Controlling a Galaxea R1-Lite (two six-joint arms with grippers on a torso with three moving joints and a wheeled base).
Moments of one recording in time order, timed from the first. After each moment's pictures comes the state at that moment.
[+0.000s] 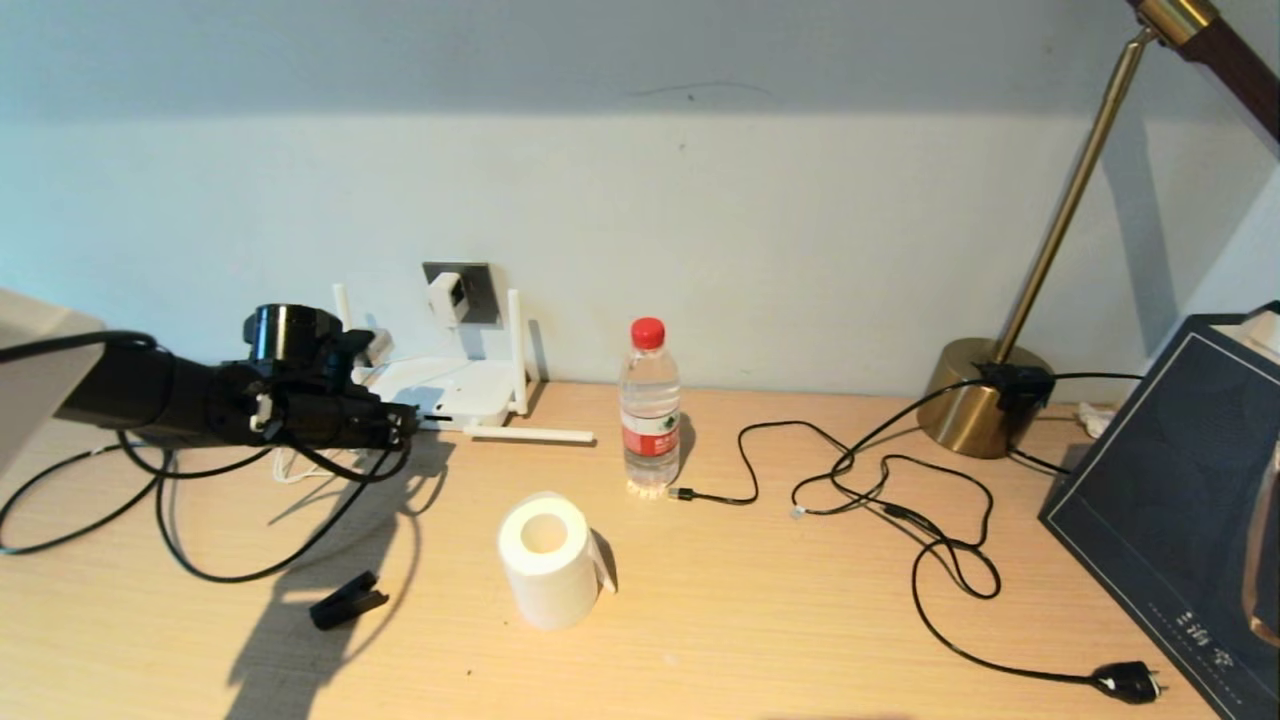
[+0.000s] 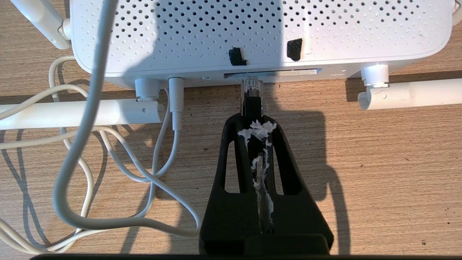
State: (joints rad) left arm 0.04 2.14 -1.39 -0.10 -0.11 0.18; right arm -0.01 0.00 0.00 0.00 0.00 0.00
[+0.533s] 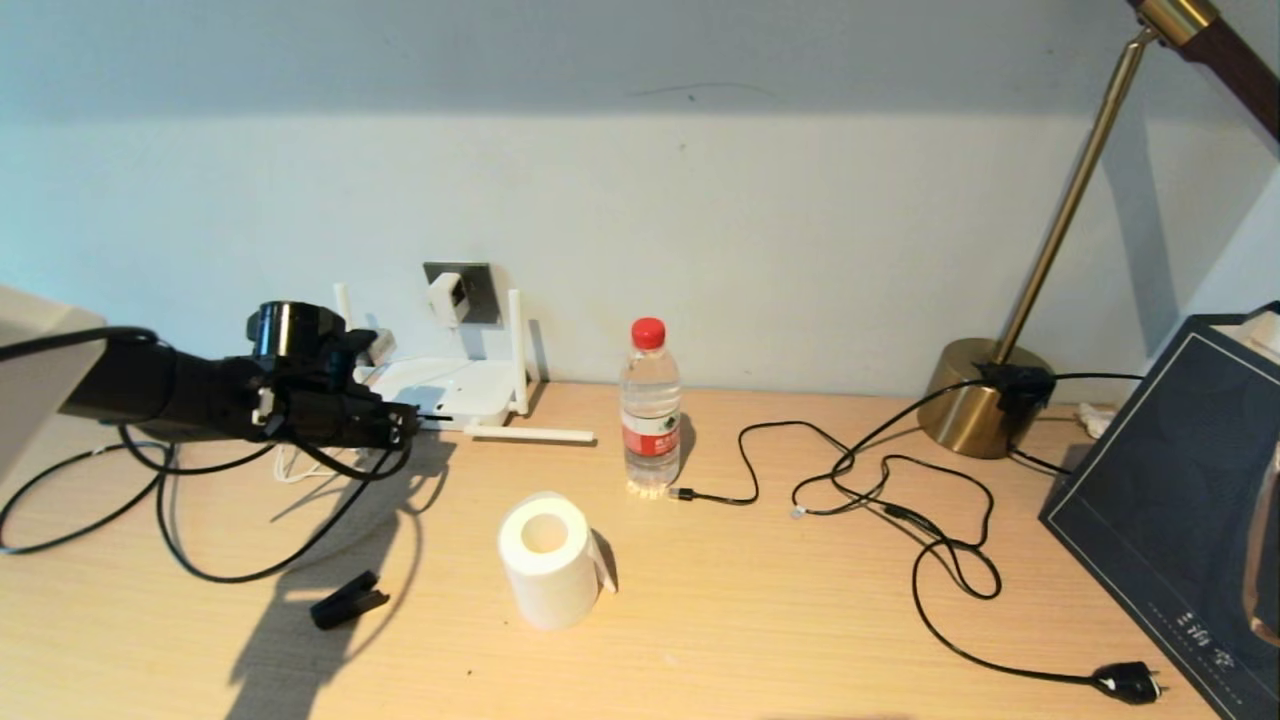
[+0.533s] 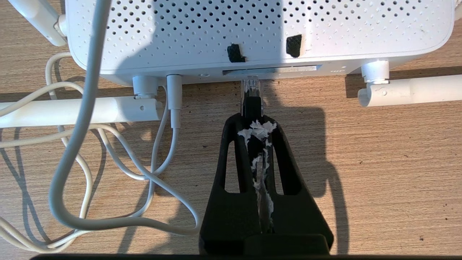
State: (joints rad) left arm 0.04 2.15 -1.41 -0.05 -0.11 0.18; right arm -0.01 0.00 0.00 0.00 0.00 0.00
